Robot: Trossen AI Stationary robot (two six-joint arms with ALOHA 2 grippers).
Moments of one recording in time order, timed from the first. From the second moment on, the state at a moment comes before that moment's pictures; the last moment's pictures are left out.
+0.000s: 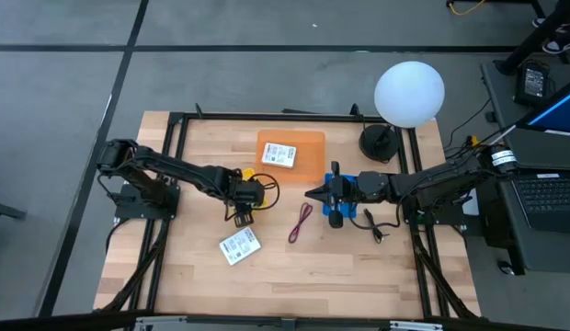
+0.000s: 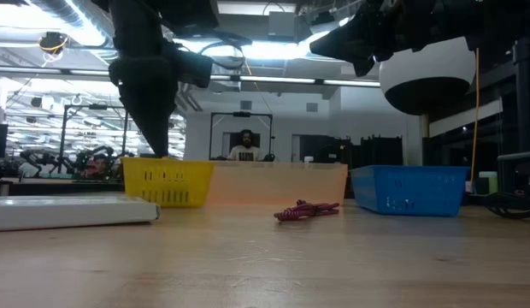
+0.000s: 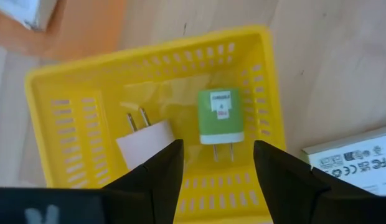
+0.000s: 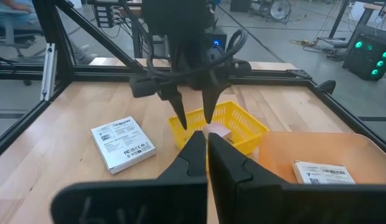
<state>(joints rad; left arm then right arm) -0.09 1.55 1.02 -0.79 -0.18 -0.39 0.14 1.29 0.60 0.49 0.19 0.00</state>
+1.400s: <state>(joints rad) -0.26 0.98 0.52 0.14 -0.31 0.05 0.30 1.27 0.60 0.35 0.39 0.02</state>
